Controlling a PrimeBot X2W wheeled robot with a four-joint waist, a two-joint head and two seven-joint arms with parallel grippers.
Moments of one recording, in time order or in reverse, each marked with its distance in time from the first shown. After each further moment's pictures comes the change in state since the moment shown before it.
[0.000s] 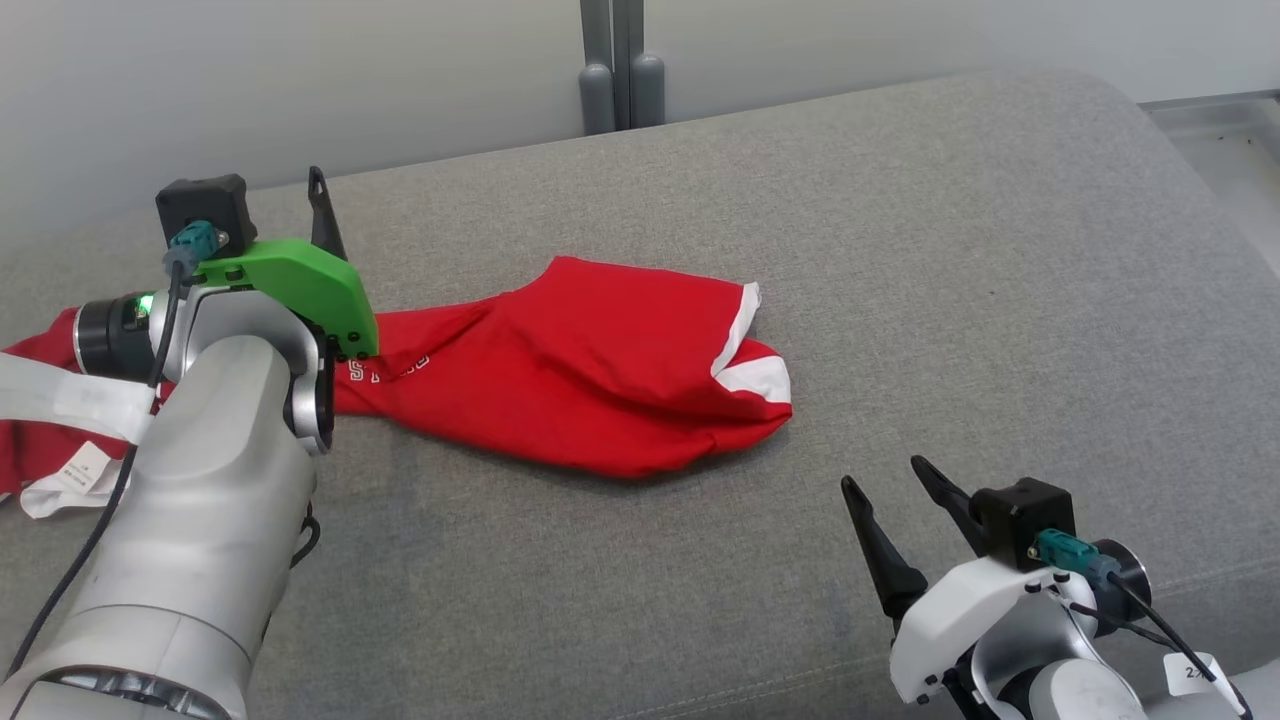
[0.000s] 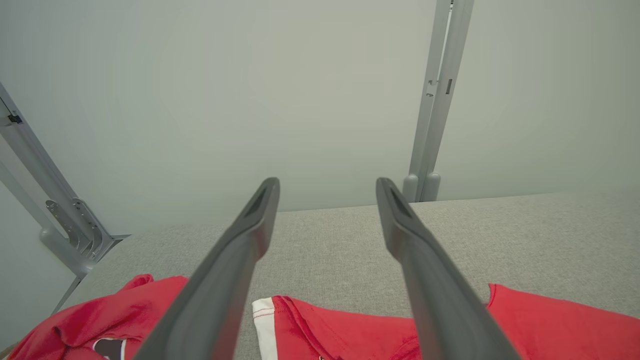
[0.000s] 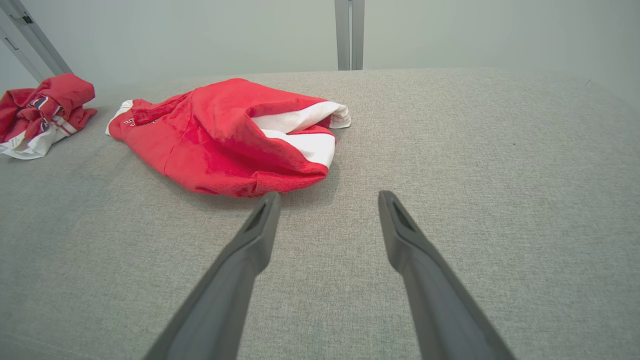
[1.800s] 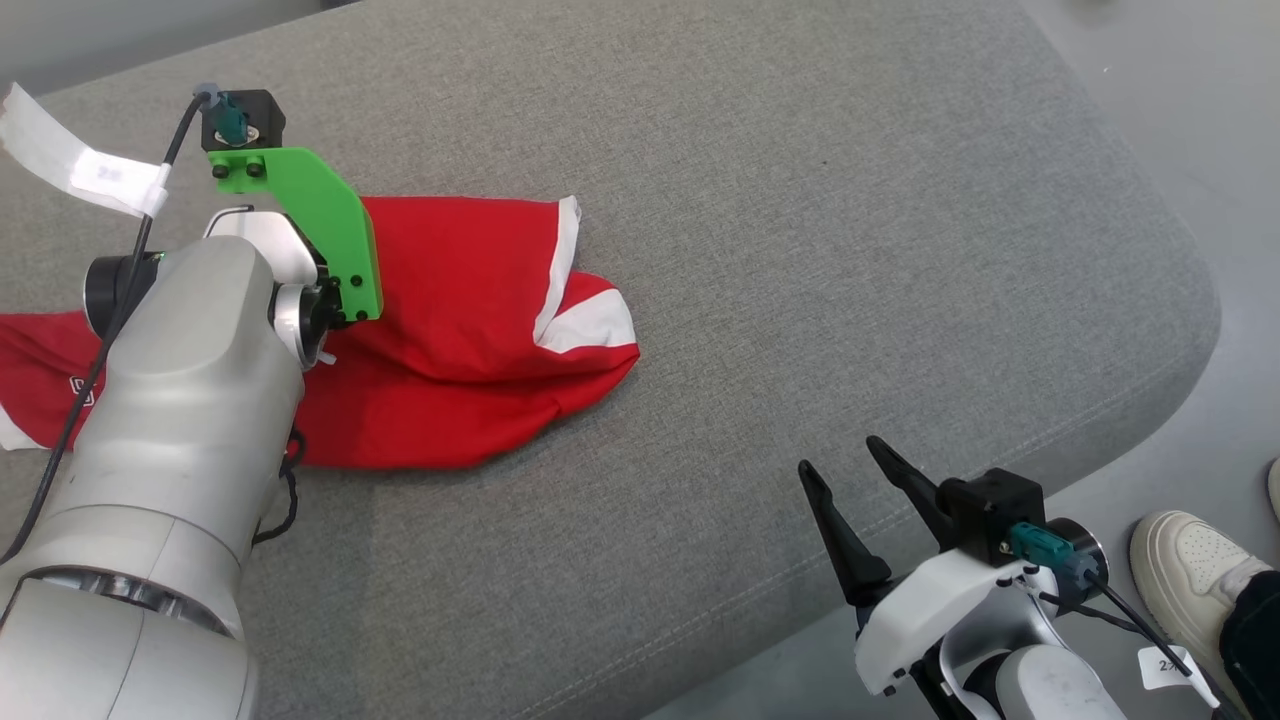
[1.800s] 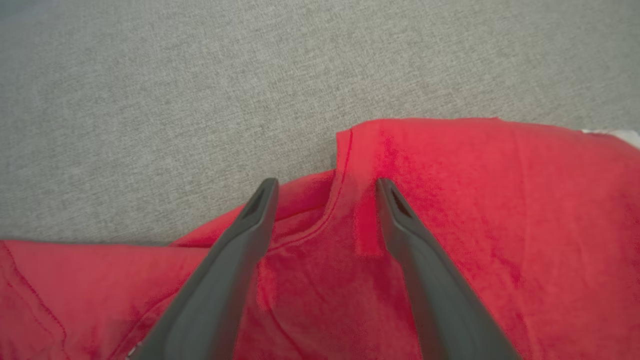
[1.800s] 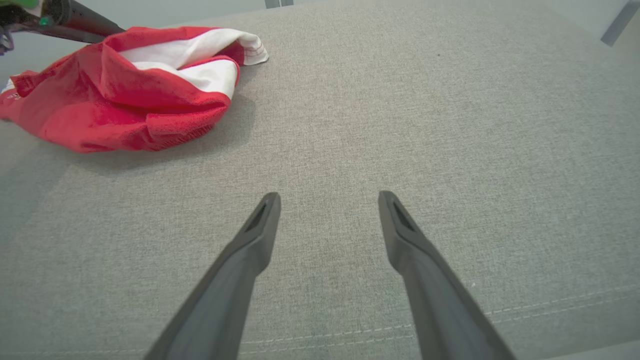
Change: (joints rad) left arm -0.200 -0.032 -0.105 0.170 -0.075 -0.089 0.668; right arm -0.040 -0.001 0.073 0.020 0.042 0.000 -0.064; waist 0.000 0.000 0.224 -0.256
